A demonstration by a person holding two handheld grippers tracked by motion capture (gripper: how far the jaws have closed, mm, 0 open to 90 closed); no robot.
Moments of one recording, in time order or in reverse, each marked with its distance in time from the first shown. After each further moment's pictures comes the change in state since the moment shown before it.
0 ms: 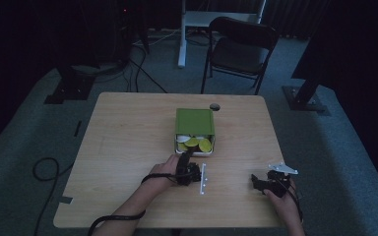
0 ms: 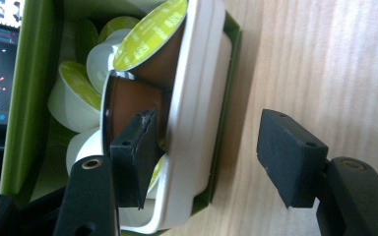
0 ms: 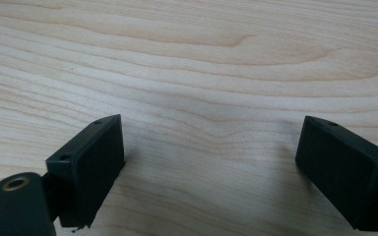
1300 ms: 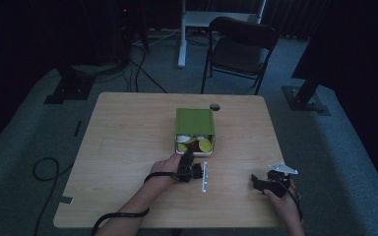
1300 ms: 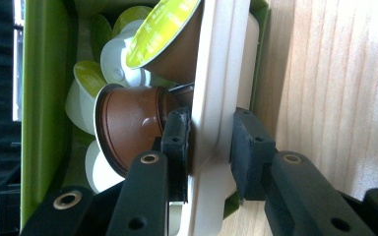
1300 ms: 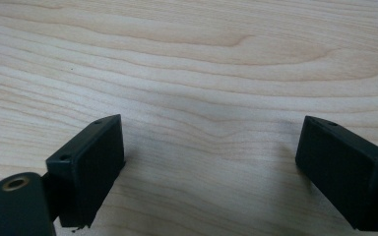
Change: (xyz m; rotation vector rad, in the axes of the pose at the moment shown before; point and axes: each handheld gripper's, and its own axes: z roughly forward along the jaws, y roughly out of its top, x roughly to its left) left arm -0.003 0.002 0.013 0.050 0.090 0.081; right arm 0.000 0.000 0.000 0.000 0.000 0.000
